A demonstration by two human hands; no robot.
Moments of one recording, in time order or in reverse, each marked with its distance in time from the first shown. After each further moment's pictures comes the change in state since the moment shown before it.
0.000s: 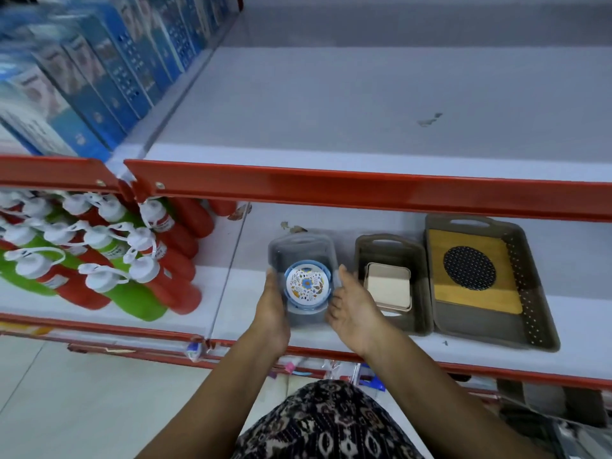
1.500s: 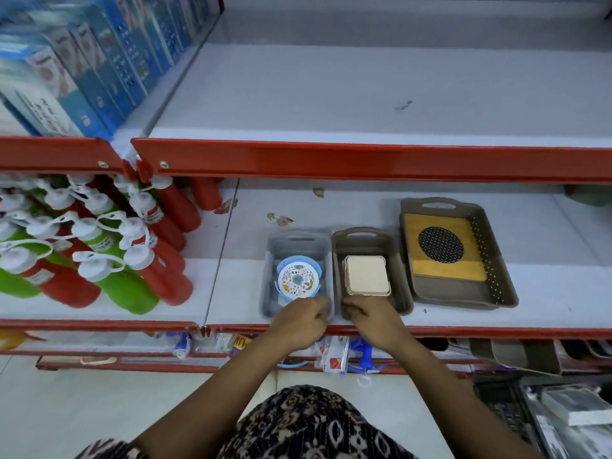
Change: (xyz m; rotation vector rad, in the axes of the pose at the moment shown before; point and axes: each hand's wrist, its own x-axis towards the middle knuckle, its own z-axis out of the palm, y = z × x) left_hand -0.027 -0.038 -0.011 1.479 -0.448 0.474; right_hand -0.004 0.050 -0.090 -1.439 0.233 -0.583
